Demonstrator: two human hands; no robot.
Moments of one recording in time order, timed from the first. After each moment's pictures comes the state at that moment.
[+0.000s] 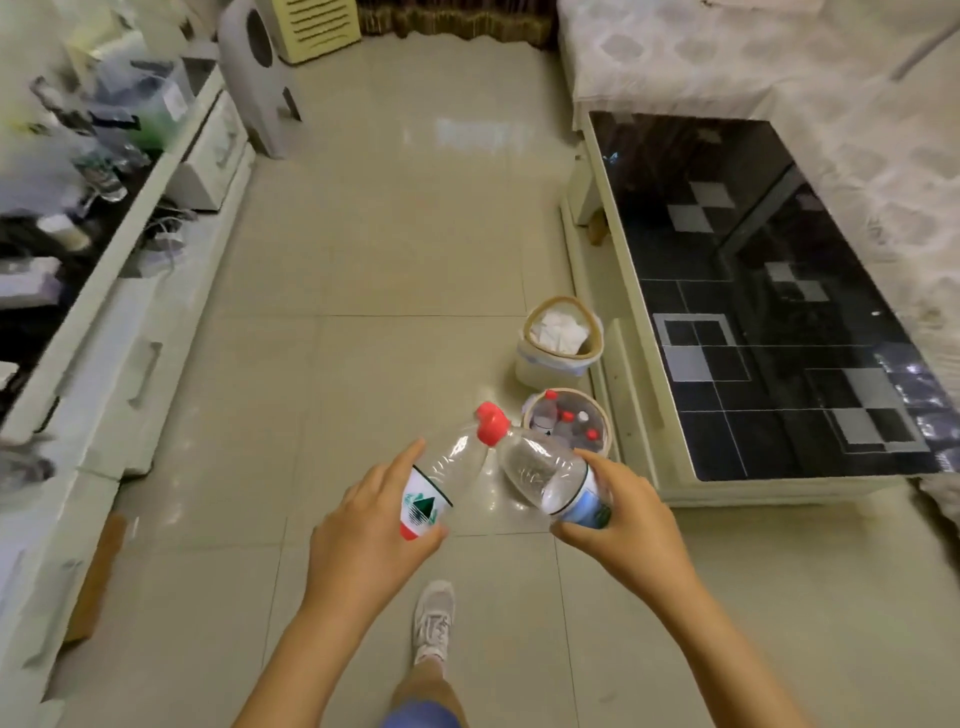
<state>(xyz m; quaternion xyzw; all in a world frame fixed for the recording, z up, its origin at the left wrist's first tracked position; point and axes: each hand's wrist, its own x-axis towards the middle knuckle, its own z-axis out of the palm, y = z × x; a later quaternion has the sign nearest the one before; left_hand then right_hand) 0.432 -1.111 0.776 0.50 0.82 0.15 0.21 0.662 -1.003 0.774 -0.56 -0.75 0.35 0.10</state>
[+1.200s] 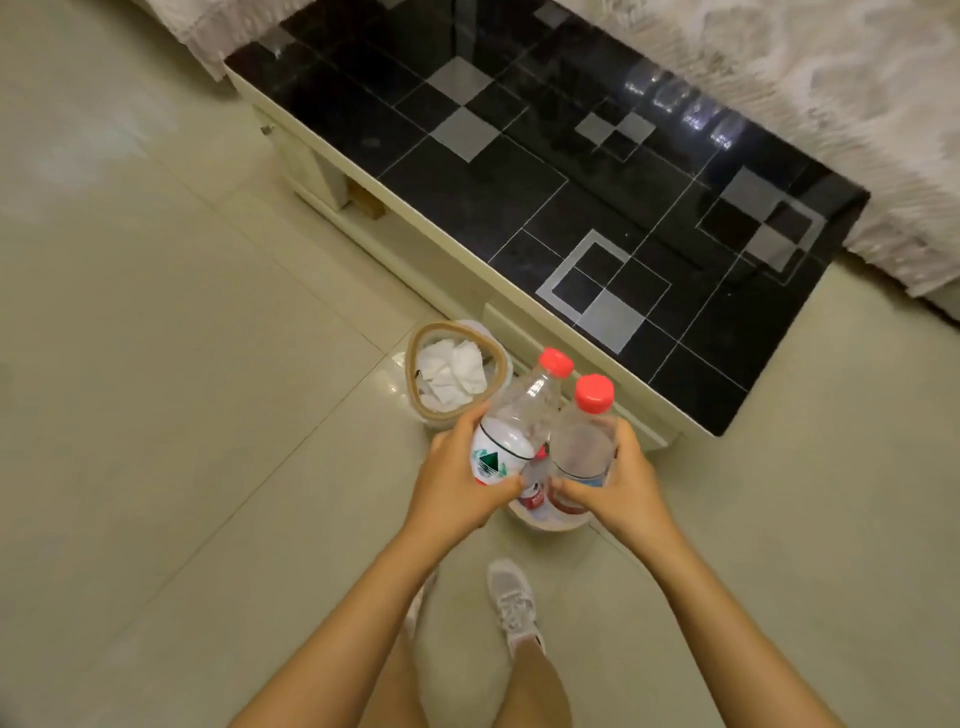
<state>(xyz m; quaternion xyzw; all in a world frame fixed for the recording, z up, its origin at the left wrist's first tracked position) 0.411 -0.582 0.628 0.65 0.49 0.15 0.56 0.586 -0.674 0.627 -0.78 -0.31 0.41 0.35</state>
